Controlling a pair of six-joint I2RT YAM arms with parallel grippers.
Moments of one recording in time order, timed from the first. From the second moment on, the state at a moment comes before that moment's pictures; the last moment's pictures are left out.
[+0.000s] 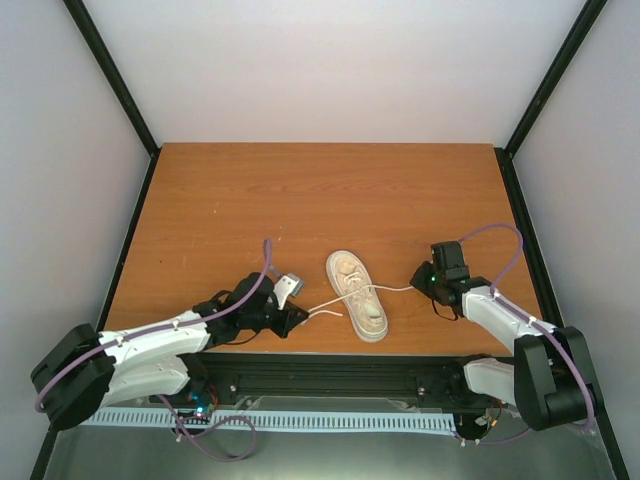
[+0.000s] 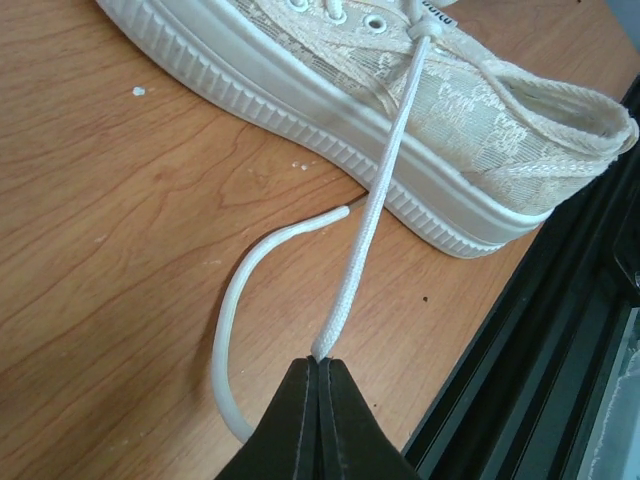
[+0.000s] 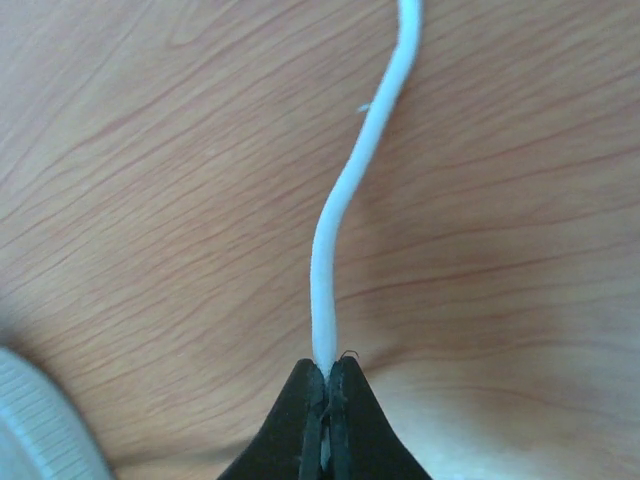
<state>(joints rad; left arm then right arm) -0.86 1.06 0.34 0.00 0.28 -0.45 0.21 1.18 0.45 -0.26 0.01 0.79</state>
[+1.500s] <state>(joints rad) -0.81 1.24 0.47 0.02 0.33 -0.25 0.48 1.15 0.55 -0.30 -0.22 0.71</state>
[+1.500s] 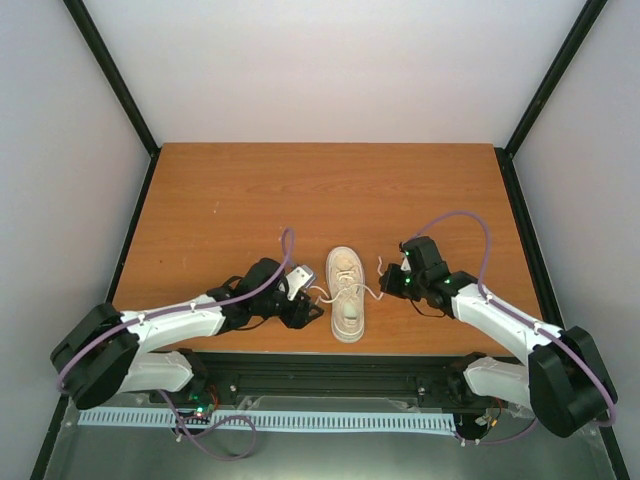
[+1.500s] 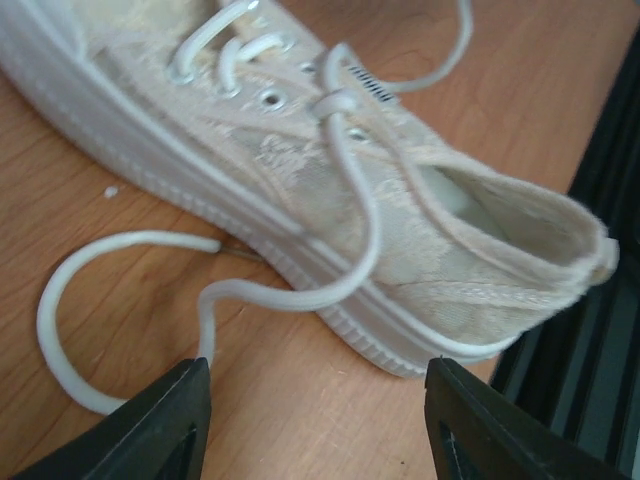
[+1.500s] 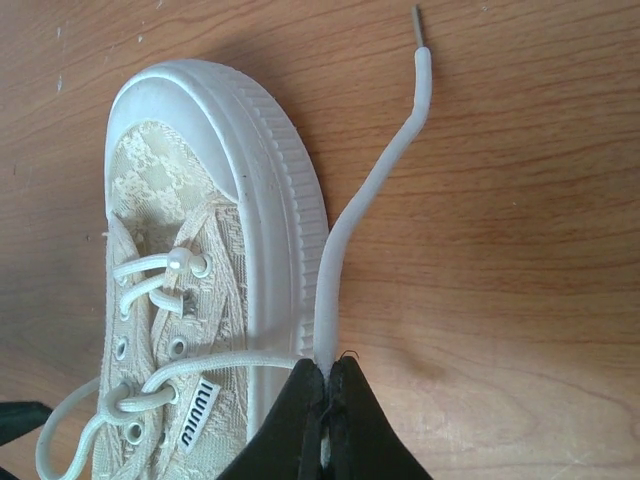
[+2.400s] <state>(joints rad) -0.88 1.35 0.54 0.04 0.27 0.04 0.46 1.14 0.54 -0.29 -0.25 0.73</state>
